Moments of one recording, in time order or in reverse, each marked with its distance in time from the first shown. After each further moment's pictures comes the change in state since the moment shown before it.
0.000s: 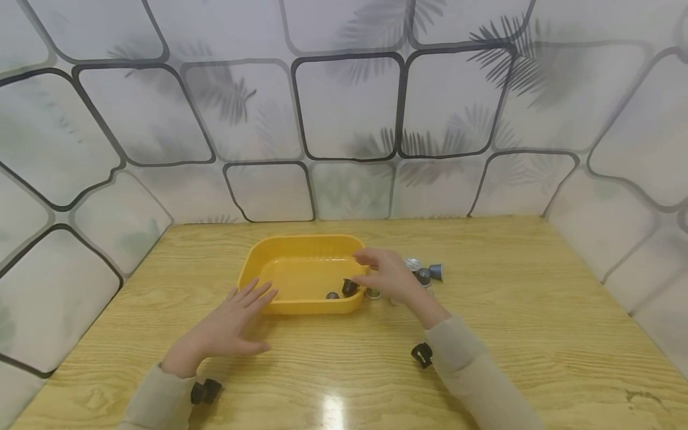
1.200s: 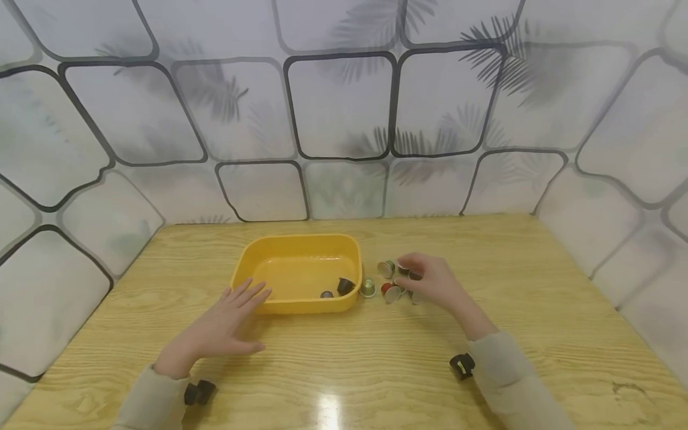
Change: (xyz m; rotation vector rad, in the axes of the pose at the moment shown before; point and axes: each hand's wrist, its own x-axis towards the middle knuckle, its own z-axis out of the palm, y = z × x) left_hand 0.000 -0.002 0.003 0.010 0.022 0.003; right_hand -0.051 0.035 -0.043 -0.090 0.115 0.110
